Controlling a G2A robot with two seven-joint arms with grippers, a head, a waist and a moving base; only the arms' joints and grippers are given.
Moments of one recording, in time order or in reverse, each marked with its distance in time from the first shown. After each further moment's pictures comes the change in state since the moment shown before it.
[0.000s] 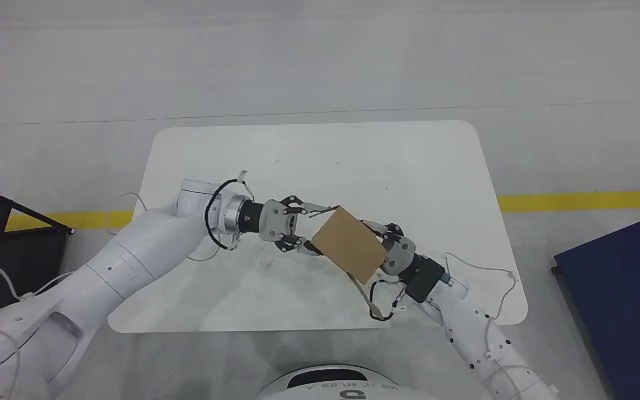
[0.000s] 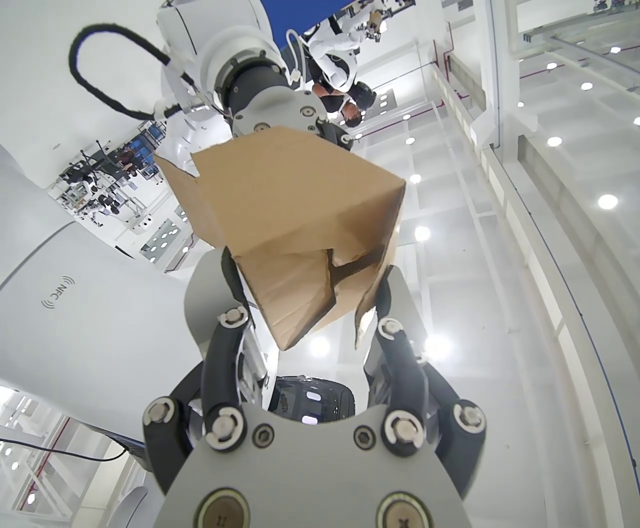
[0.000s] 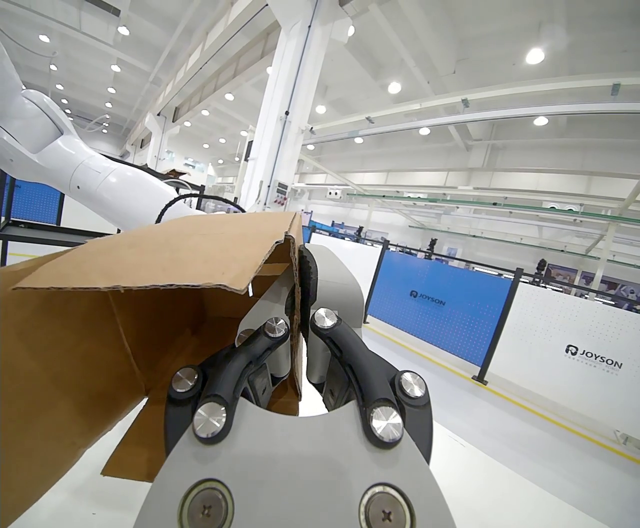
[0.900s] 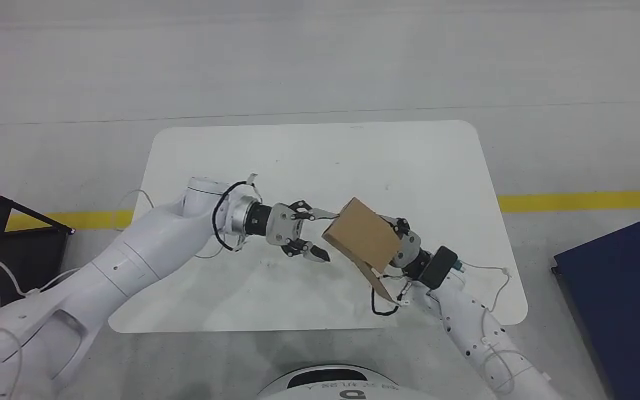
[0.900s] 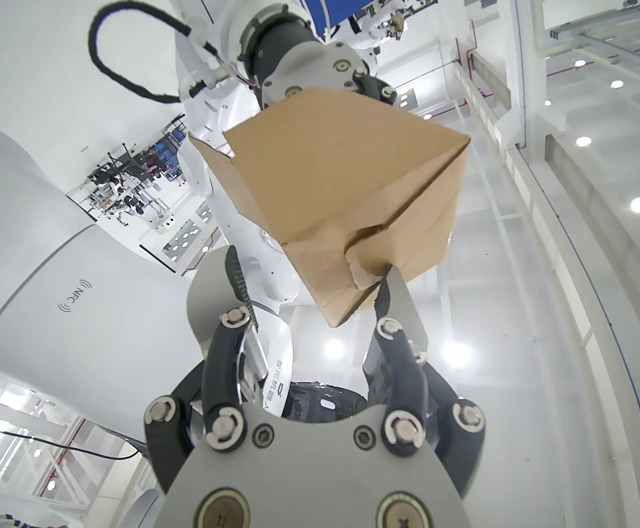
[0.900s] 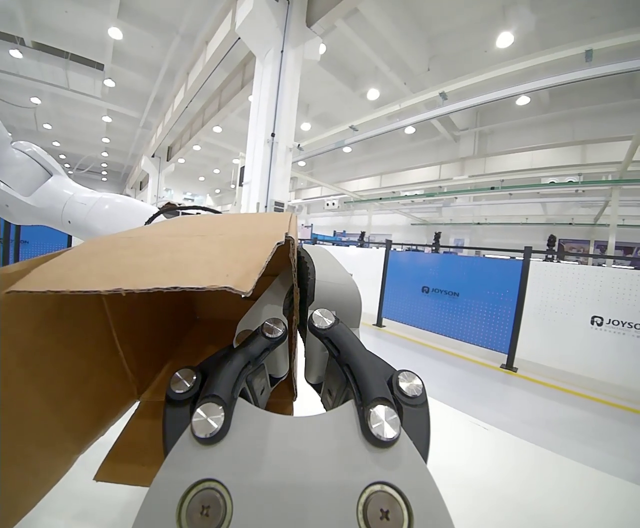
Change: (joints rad) left arm -0.013 -0.018 0.012 -0.024 0.046 0.008 0.008; right arm 0.071 -0.015 -0.031 0.144 0.116 -0.076 -0.105
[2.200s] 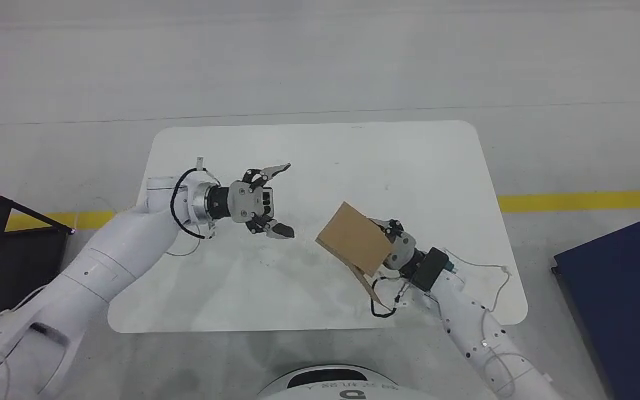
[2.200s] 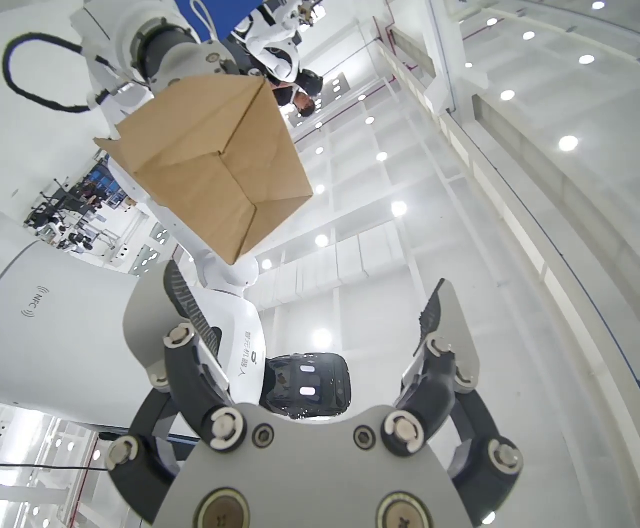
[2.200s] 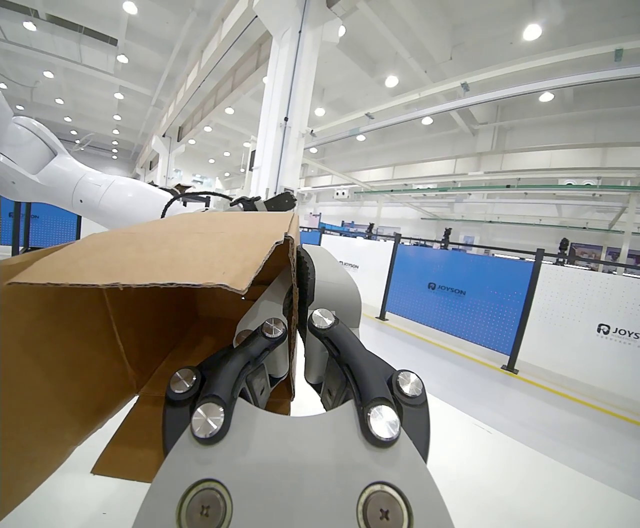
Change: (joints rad) left arm 0.114 0.075 -0.219 0.074 -0.044 -0.102 -0.096; right arm -0.007 0.005 0.002 -0.031 -0.050 -0.001 0.052
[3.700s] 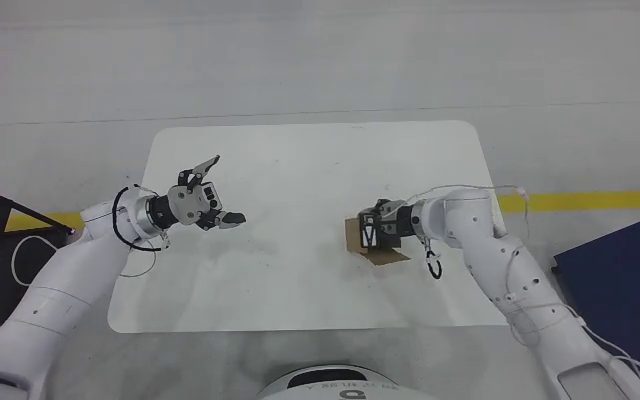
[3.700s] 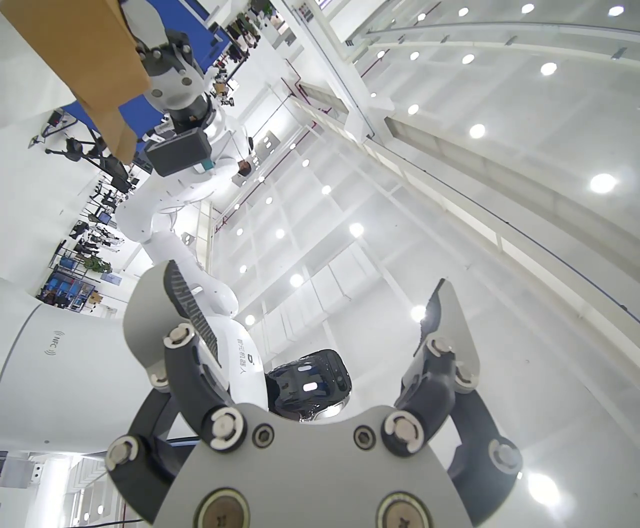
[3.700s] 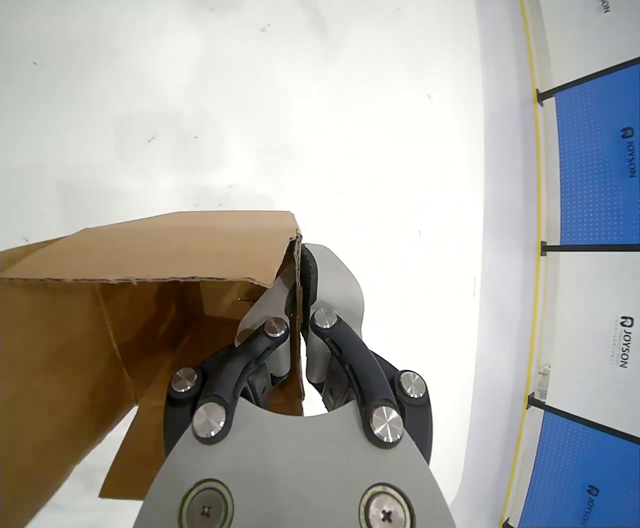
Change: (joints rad) left arm 0.286 0.111 -0.341 -0.026 0.032 -0.142 0.003; right arm 0.323 0.123 0.001 -0.204 -0.222 -0.628 1.285
